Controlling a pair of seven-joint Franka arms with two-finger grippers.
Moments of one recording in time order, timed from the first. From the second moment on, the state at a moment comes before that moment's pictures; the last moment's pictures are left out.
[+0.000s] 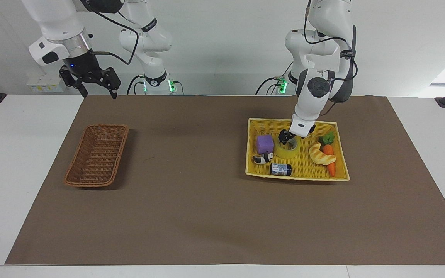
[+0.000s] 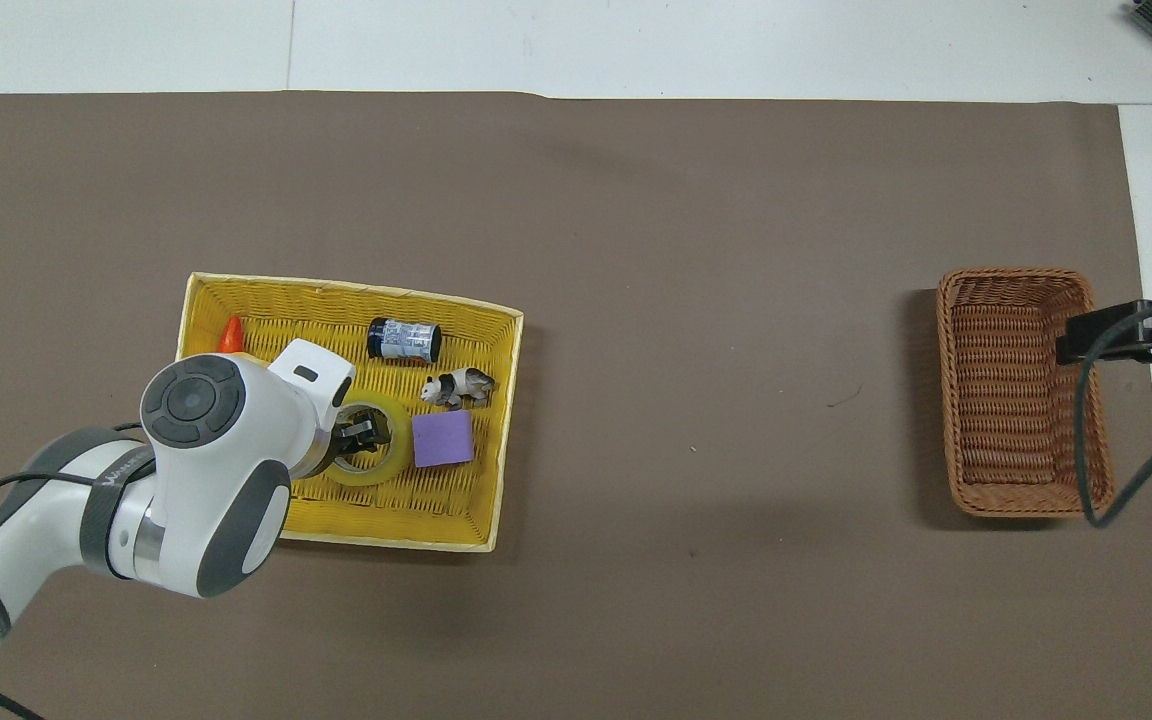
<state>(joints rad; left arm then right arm) -0.26 0.02 -0.09 -2.34 0.00 2.27 -0.60 -0.03 -0.06 0.01 -1.60 -0.01 1.53 0.06</state>
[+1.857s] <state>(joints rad) -0.16 0.05 -0.10 -1.71 -0.21 1.62 -0.40 0.14 -0.07 0.02 -1.68 0.19 1.66 0.15</state>
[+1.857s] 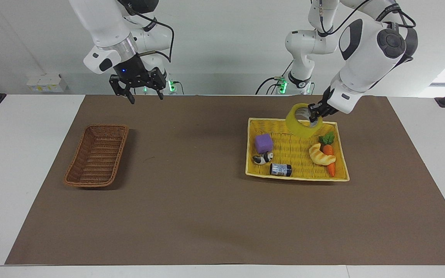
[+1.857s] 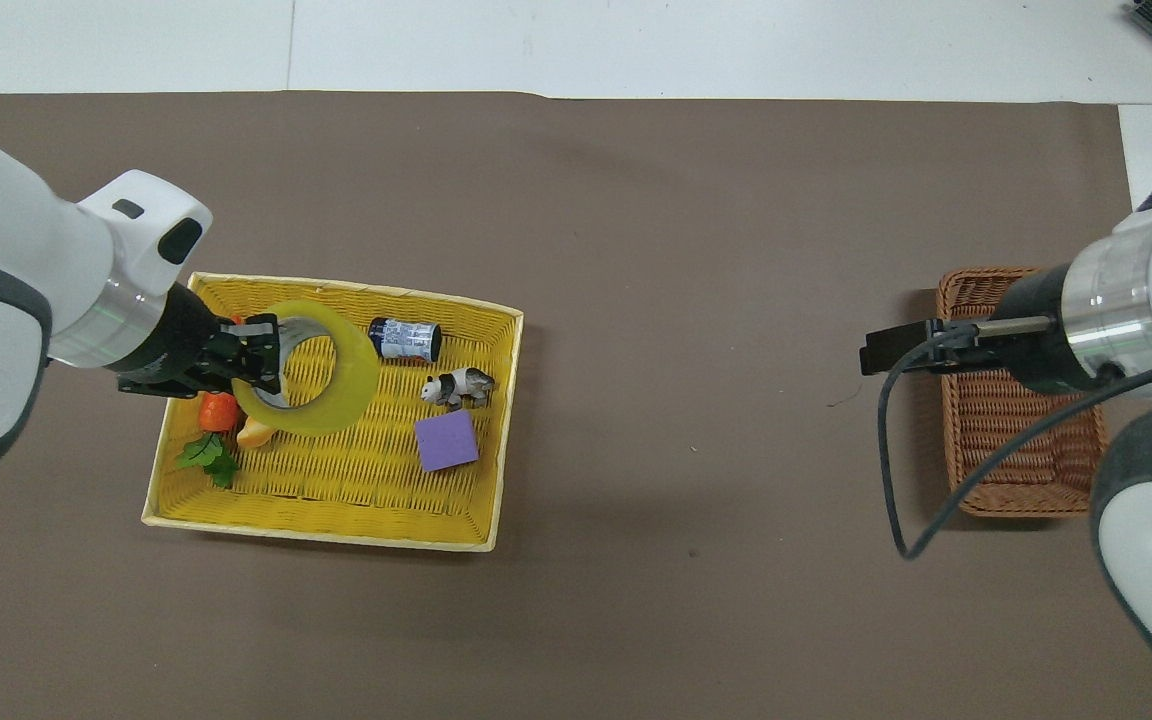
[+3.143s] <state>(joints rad) -0.56 0.17 -0.13 -1.74 -0.66 2.16 -0.70 0.18 -0.07 0.01 -1.90 0.58 1.89 0.09</state>
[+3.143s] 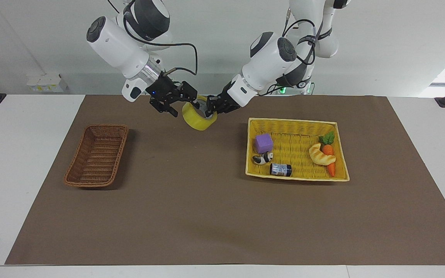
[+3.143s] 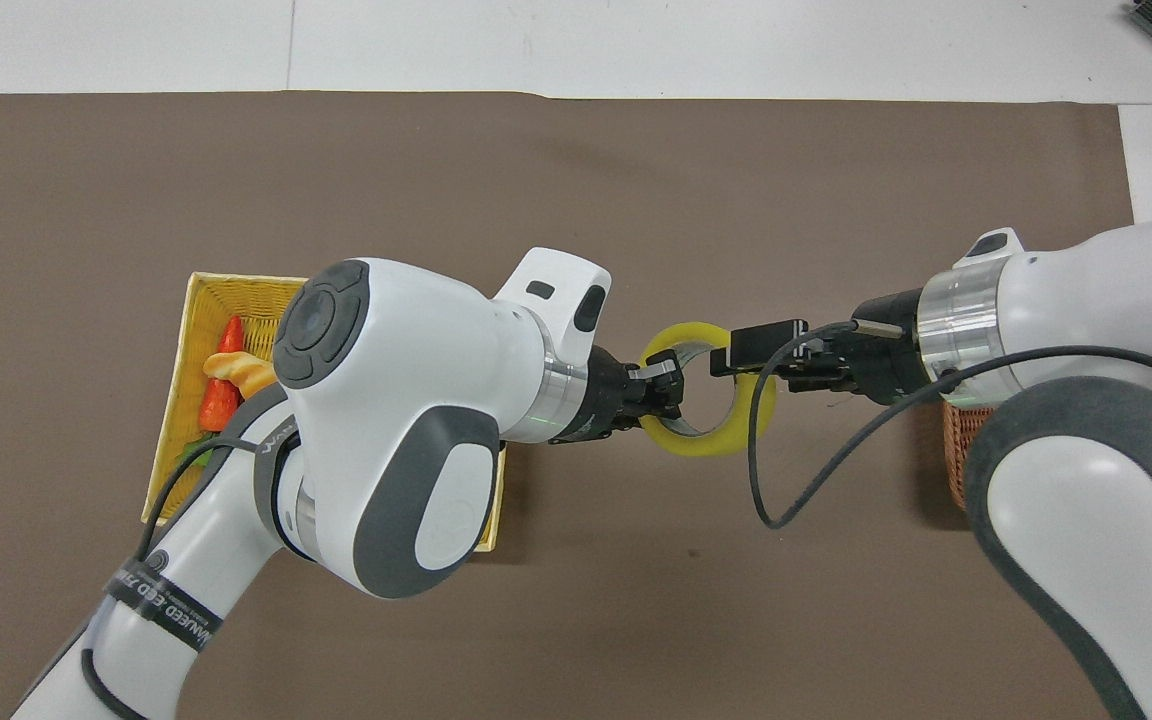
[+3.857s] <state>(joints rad) -0.56 0.17 -0.16 -1.74 -0.73 2.25 -0.89 0.18 -0.08 0.02 -1.90 0.58 1.88 0.07</state>
